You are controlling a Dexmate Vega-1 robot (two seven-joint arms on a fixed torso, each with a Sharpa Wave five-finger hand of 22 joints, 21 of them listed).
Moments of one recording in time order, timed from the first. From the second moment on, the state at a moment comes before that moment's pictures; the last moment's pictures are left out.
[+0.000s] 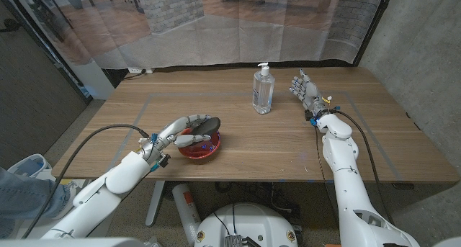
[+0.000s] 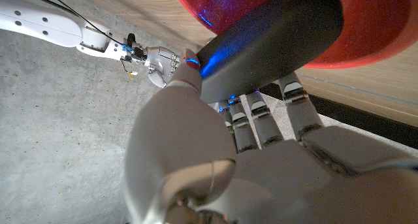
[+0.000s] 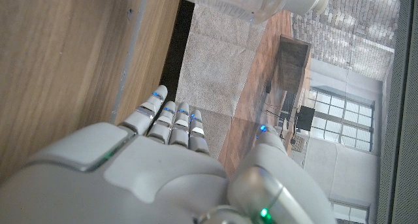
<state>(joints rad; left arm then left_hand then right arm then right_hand) 1.40 0.65 0.03 -1.78 0.26 -0.48 -0.02 1.22 0.08 0.25 -0.15 0.17 0.44 0.06 0.27 0.23 0.51 -0.05 0.23 0.26 0.57 -0.04 0.20 0.21 0.66 0.13 0.26 0.18 -0.88 0.06 0.22 -1.40 0.01 0.06 0.38 0.17 0.01 0.21 -0.08 0.25 0.18 0.07 0.19 0.18 0.20 0.07 0.20 0.18 0.15 0.02 0.19 0.19 0.26 -0.04 0.23 0.18</state>
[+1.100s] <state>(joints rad) 1.40 0.68 0.06 -1.82 0.30 -0.40 -0.02 1.21 0.09 0.28 -0.13 0.17 0.38 0.05 0.23 0.23 0.44 -0.06 0.20 0.25 0.49 0.03 0.19 0.20 0.63 0.13 0.22 0.18 -0.87 0.06 0.24 -1.35 0.03 0.09 0.41 0.17 0.01 0.21 -0.08 0.25 0.18 0.07 0.19 0.18 0.20 0.07 0.20 0.18 0.15 0.02 0.19 0.19 0.26 -0.04 0.22 0.18</state>
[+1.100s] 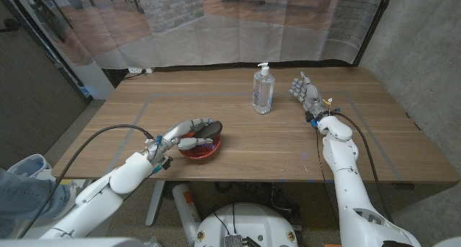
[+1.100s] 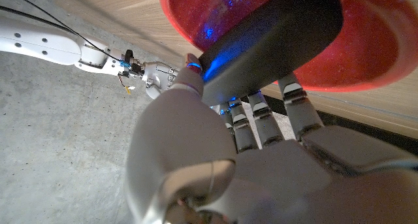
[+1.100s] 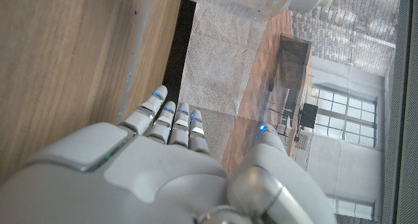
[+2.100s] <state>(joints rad) 1.42 0.72 0.07 -1.88 0.36 -0.36 0.01 1.16 0.07 0.27 -0.10 0.18 0.26 0.01 0.20 0.22 0.28 -0.08 0.19 0.25 0.31 0.08 0.18 0.20 0.47 0.22 0.20 0.19 -0.86 0.06 0.25 -1.33 0.03 0.09 0.41 0.17 0.01 0.21 -0.08 0.25 0.19 0.07 0.19 0.18 0.20 0.07 0.20 0.18 0.16 0.03 0.19 0.19 0.26 -0.04 0.22 0.18</state>
